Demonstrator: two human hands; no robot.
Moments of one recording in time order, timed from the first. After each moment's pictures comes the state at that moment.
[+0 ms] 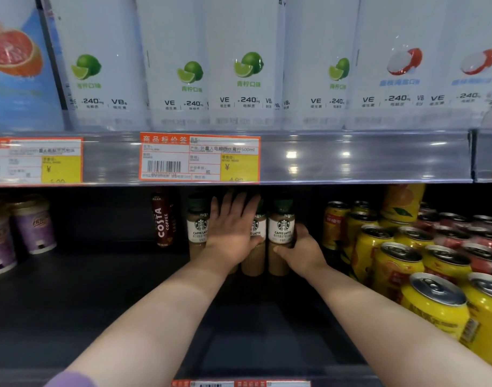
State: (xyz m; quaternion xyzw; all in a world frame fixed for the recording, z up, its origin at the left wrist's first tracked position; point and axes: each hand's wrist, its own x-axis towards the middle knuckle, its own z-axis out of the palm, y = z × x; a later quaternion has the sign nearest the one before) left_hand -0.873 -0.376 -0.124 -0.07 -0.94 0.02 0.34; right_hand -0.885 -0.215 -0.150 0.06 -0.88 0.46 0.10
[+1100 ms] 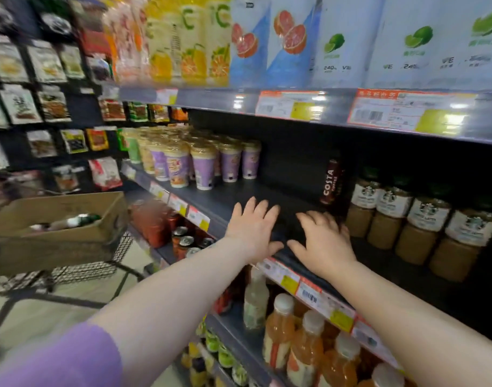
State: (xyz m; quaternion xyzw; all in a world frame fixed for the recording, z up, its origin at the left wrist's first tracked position) left_hand -0.648 -0.487 -0.166 0.24 -0.95 0.11 0.15; right_hand -0.745 -0.362 -0.157 0.46 -0.87 0.13 0.11
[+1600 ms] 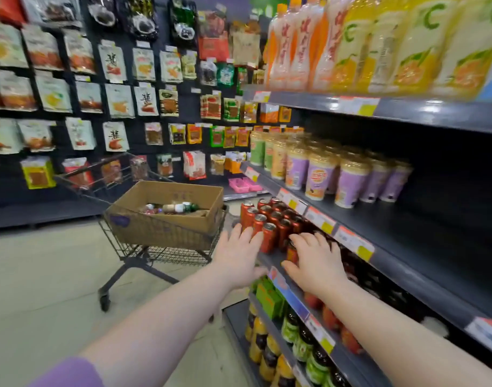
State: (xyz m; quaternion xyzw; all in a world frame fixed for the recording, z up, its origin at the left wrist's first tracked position) left_hand -0.361 -0.687 -0.224 0.41 -0.90 0.08 0.10; right_hand -0.510 -0.595 -0.200 0.62 -0.78 0.08 0.09
